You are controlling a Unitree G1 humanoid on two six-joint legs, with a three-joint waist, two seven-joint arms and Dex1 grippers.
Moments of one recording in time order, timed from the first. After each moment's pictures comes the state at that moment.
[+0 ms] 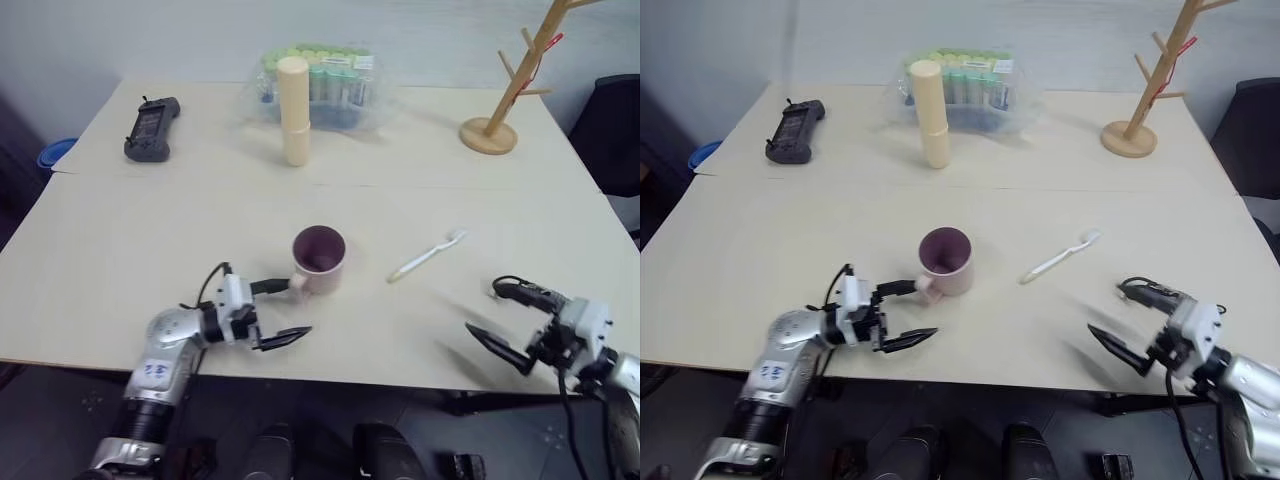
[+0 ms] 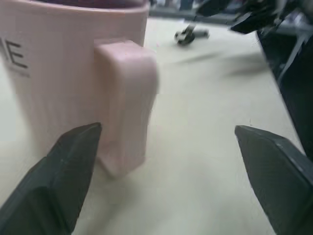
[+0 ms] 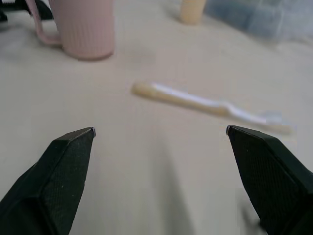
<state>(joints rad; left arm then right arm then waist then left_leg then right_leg) -0.19 0.49 0.01 0.09 -0.36 -0.04 -1.11 0.21 -0.66 -0.41 0.04 0.51 -0.19 1.13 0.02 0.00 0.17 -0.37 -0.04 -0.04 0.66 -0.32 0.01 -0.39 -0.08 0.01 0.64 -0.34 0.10</state>
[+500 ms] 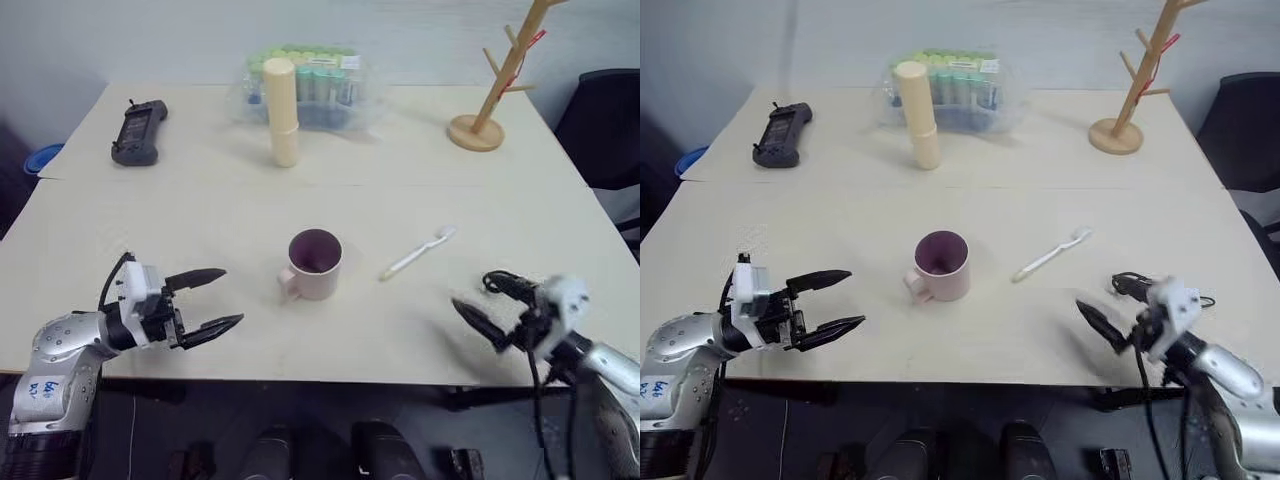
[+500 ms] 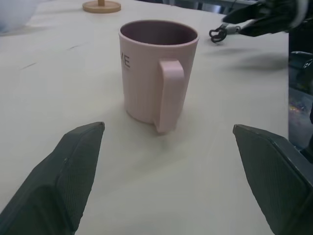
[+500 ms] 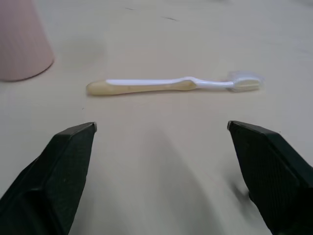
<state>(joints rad) -0.03 0.70 0.28 -0.17 -0.61 0.22 -1.09 -0.01 -0.55 -0.32 -0.32 0.59 0.55 0.45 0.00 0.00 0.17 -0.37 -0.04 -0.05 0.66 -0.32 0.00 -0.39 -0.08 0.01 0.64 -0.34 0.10</state>
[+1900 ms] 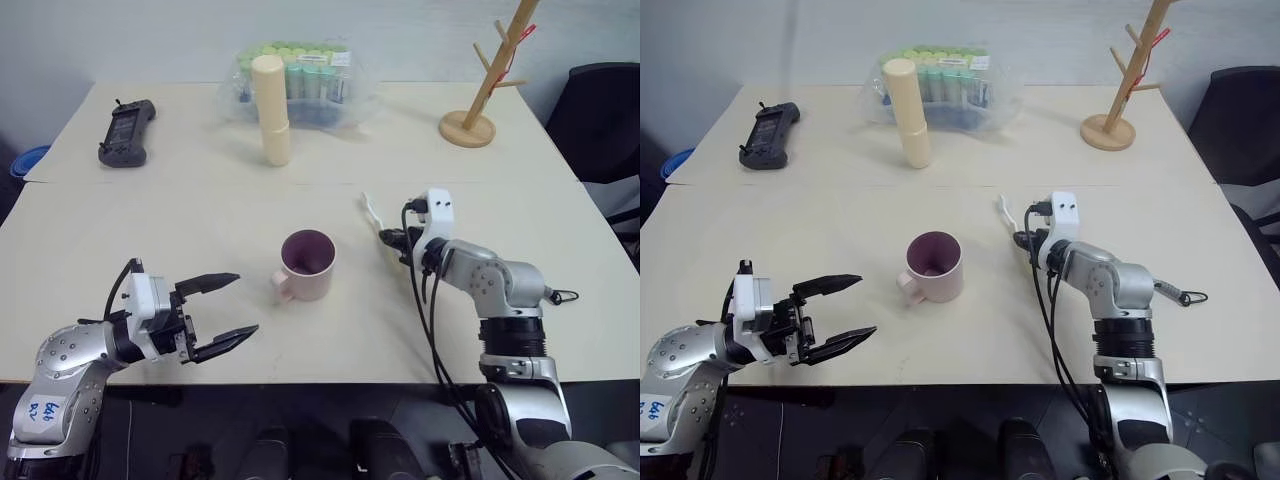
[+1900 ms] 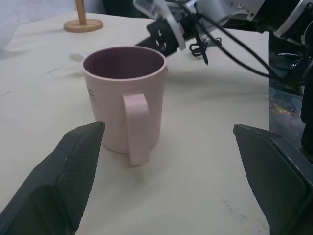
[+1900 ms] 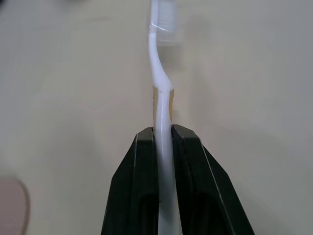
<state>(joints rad) 0.06 0.66 0.27 -0.30 -0.59 0.15 -1.03 -0.72 -0.29 -0.16 0.15 0.50 0.91 0.40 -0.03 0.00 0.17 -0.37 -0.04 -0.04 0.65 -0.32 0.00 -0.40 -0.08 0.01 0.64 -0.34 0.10</state>
